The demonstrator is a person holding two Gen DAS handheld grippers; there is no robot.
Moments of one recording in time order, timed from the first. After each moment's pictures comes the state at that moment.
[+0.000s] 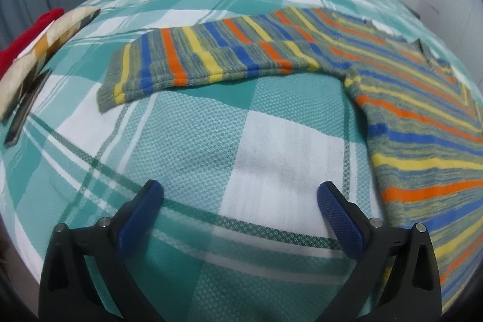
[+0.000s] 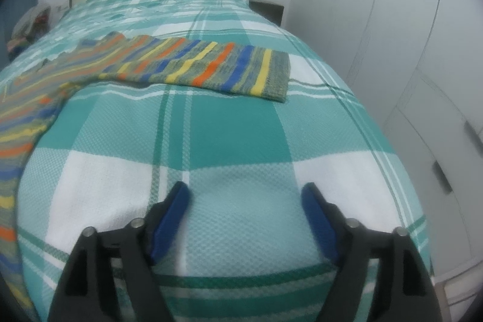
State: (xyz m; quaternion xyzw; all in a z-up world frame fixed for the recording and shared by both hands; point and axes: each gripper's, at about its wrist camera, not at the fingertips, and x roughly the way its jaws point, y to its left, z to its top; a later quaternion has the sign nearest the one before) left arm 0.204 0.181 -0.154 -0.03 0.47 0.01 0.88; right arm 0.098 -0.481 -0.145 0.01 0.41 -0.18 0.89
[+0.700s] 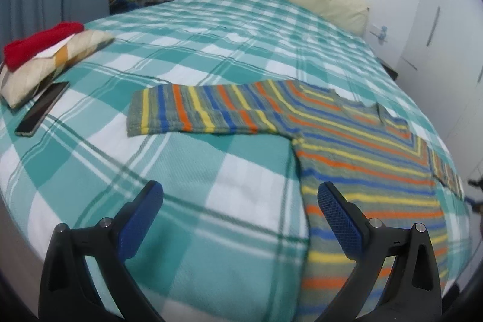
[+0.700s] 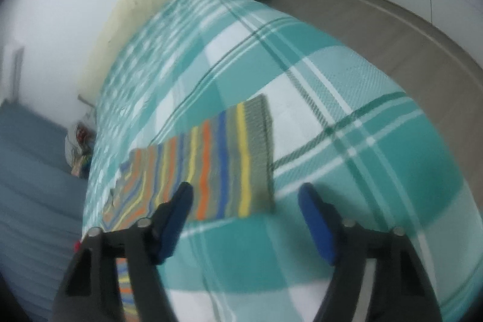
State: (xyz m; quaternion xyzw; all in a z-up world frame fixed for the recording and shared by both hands) left arm 0.148 0.185 -0.090 -0.09 0.36 -0.02 0.93; right arm 0.182 -0.638 -0.116 0.40 0.42 -0.06 0.81
